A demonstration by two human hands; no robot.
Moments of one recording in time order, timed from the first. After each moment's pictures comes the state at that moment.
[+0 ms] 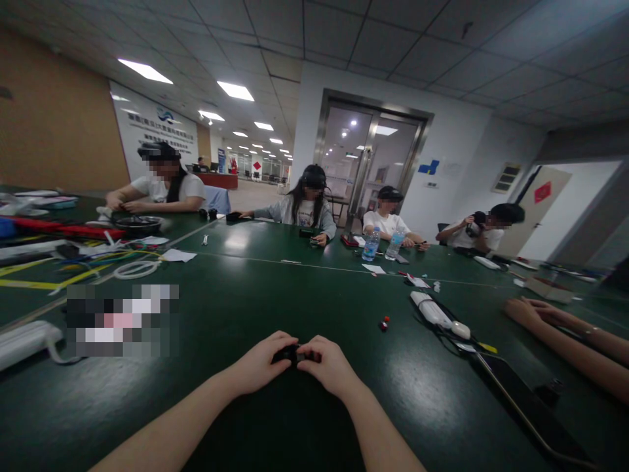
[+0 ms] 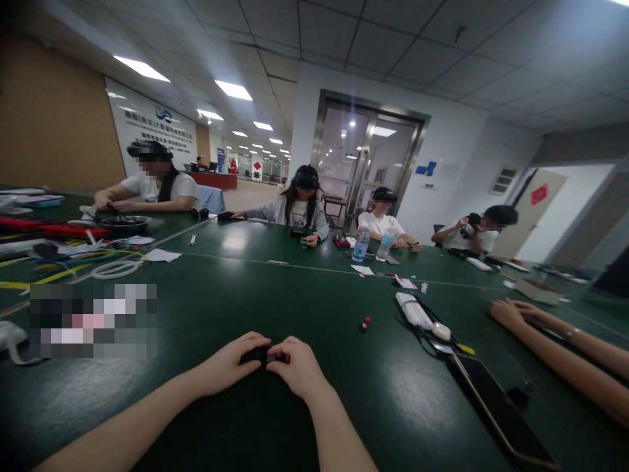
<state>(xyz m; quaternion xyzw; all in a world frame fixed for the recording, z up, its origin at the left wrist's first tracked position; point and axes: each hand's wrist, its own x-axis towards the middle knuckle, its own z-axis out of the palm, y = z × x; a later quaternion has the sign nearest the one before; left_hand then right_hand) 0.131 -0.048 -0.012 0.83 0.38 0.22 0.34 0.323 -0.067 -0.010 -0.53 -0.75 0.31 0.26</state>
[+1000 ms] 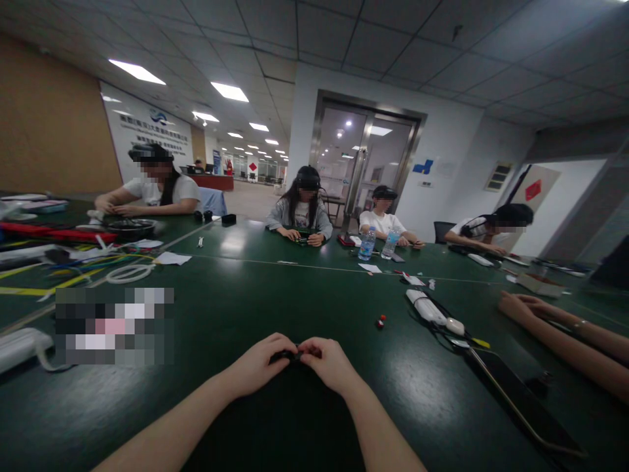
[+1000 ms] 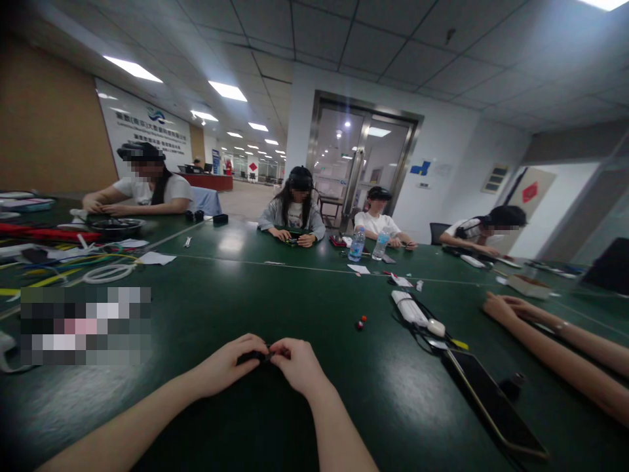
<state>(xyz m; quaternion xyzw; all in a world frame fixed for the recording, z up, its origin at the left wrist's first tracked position) 0.133 -0.054 0.000 0.85 0.37 0.21 0.32 0.328 -0.061 -0.016 -0.52 -0.71 0.38 0.29</state>
